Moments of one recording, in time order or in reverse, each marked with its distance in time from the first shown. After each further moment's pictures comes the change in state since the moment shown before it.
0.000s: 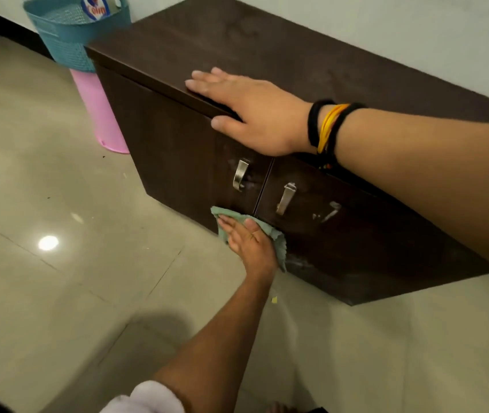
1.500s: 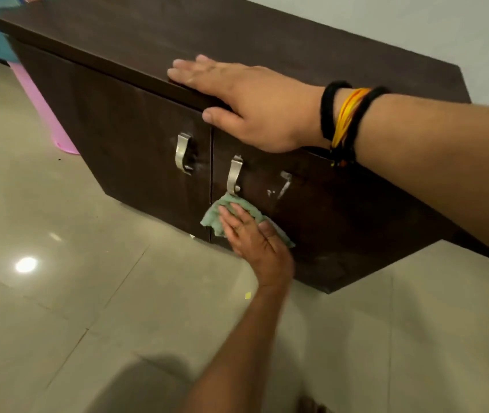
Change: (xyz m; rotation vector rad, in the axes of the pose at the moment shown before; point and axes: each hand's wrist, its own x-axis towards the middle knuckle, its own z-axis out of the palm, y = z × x) left_hand -0.047 -0.019 0.071 0.004 0.213 0.476; right_hand -0.080 0.020 0.001 -0.078 0.038 0.018
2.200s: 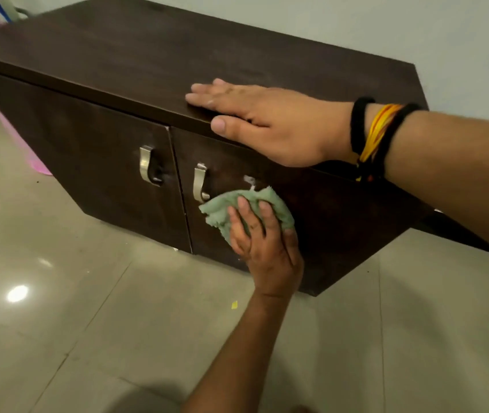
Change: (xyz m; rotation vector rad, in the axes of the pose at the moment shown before) left_hand -0.025 0.034 0.009 0.134 -0.050 0.430; right_hand -0.062 0.028 -0.010 0.159 -0.050 0.079
